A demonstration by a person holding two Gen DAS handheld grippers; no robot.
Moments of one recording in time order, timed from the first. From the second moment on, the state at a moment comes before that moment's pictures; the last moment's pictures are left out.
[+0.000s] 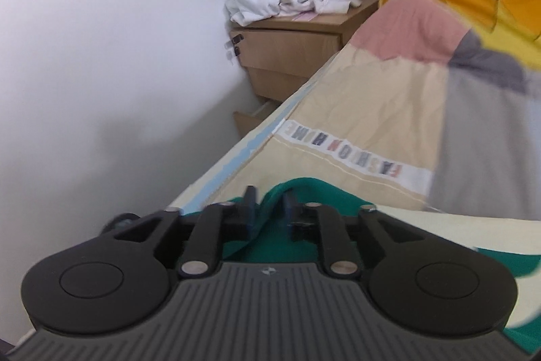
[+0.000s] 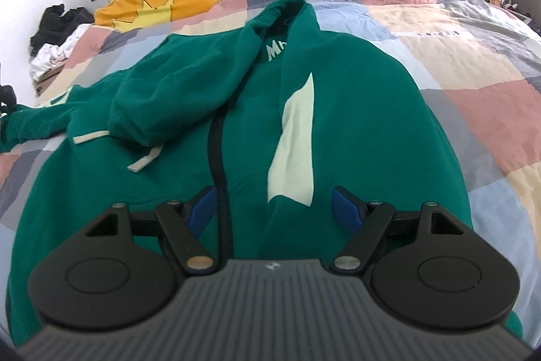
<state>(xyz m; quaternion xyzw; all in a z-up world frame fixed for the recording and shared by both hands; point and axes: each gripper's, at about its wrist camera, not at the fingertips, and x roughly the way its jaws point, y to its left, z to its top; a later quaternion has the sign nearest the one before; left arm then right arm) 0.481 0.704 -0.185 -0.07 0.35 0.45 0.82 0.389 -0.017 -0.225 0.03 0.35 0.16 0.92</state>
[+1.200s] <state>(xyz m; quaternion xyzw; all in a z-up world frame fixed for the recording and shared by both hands) 0.257 0.295 -0.105 -0.14 0.40 0.20 0.88 0.286 -0.080 -0.183 0.07 0.26 0.22 0.94</state>
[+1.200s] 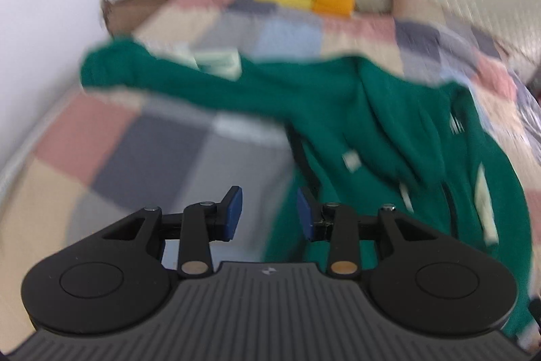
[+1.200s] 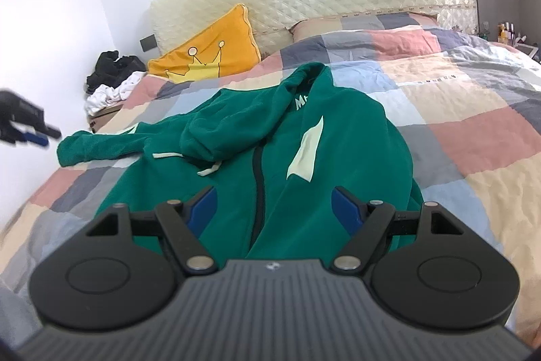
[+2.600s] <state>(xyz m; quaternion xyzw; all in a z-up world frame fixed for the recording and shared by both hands) 0.281 0.247 -0.239 -0.09 0.57 0.19 0.80 0.296 -0.093 -0.199 0.11 0.32 0.21 0.92</state>
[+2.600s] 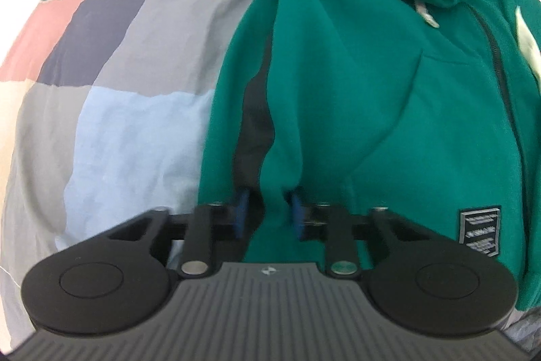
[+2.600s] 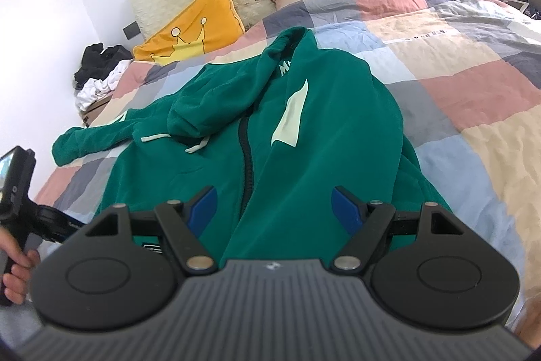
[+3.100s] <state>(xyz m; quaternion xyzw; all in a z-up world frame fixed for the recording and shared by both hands) 0.239 0.290 -0.196 -0.19 0.56 0.21 0.78 0.302 -0.112 -0.200 0.16 0.33 0.19 0.91</state>
